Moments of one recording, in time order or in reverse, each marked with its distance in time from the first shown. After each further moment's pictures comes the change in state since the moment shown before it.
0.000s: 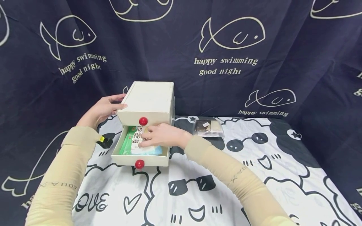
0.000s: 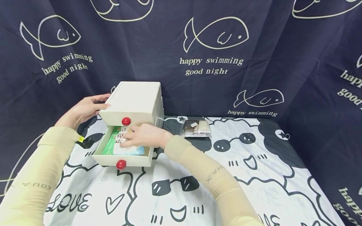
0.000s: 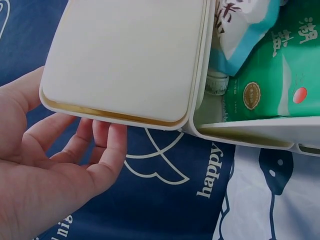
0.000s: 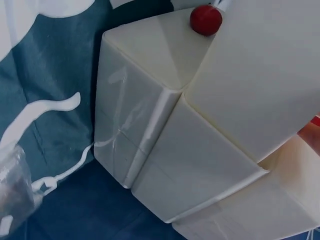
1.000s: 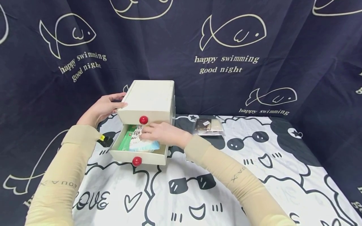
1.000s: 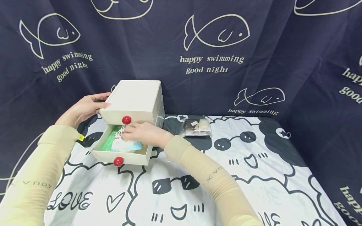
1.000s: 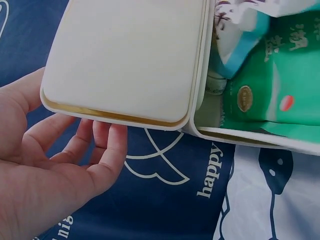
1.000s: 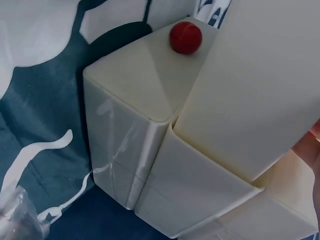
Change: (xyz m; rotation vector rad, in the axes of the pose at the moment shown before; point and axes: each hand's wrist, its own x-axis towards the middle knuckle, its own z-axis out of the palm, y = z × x) left_hand 0.000 0.002 0.001 0.021 0.011 -0.006; right_hand 0.003 -0.002 -0.003 0.165 -0.003 0.196
